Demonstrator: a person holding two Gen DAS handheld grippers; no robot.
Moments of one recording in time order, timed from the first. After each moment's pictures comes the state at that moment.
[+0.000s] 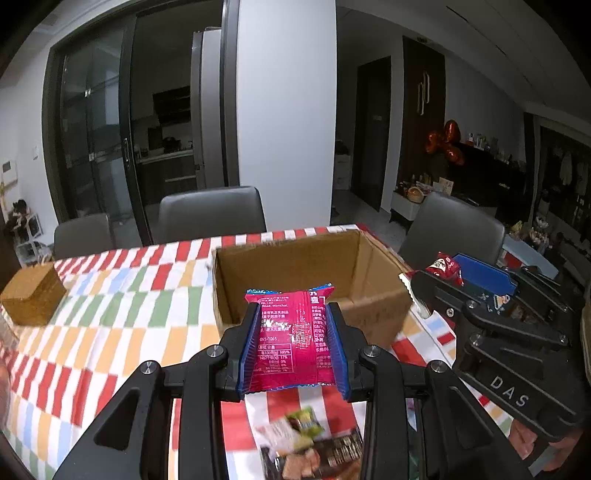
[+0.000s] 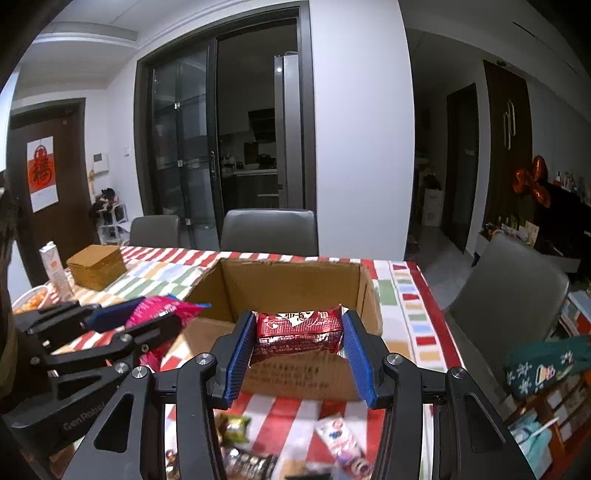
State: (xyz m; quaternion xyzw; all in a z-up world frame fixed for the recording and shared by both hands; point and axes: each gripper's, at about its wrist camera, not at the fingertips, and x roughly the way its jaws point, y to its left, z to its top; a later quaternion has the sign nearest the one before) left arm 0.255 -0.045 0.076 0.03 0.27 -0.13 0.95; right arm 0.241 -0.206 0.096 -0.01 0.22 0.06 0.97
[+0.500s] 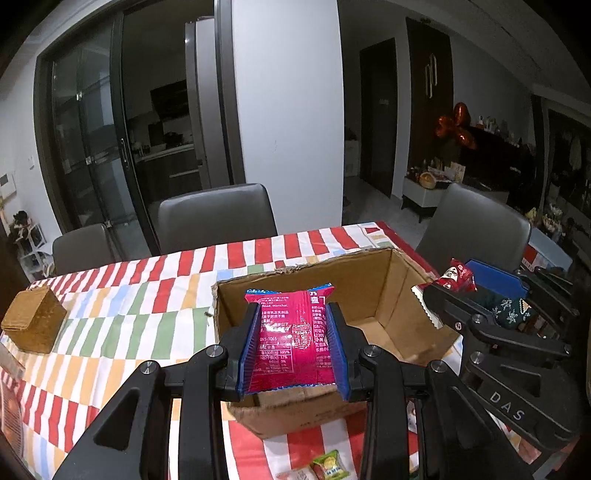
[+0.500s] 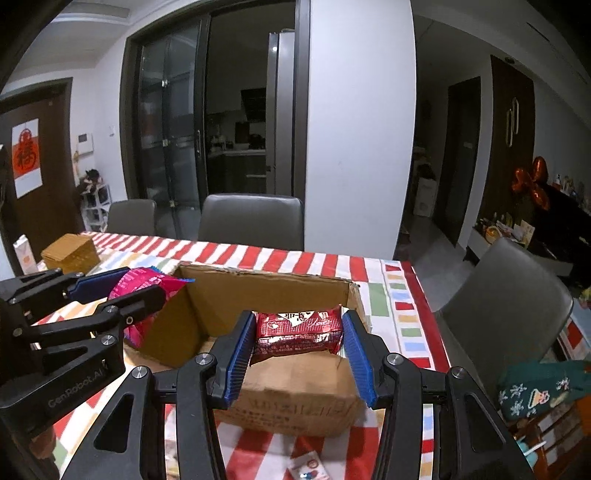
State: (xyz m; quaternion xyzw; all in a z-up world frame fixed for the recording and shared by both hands) left arm 0.334 -0.056 0.078 0.06 0.30 -0.11 0.95; right arm 0.313 -0.216 0.094 -0.03 0.26 0.04 0.97
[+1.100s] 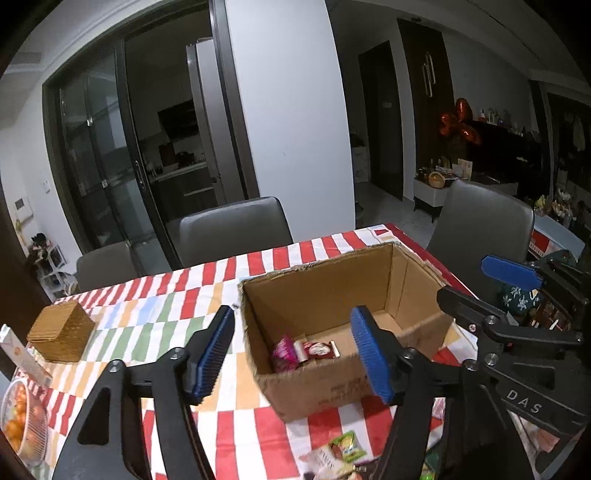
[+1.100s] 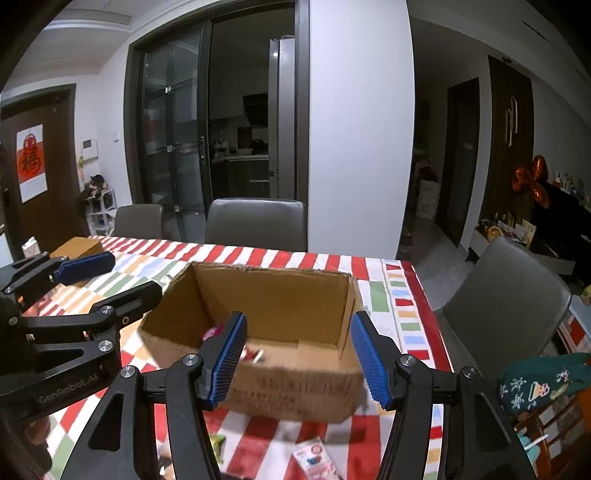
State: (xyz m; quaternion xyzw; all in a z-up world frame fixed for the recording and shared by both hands) left arm 0.279 -0.051 0.091 0.10 0.26 -0.09 0.96; right arm 0.276 -0.220 0.102 -0.02 0.24 0.05 0.97
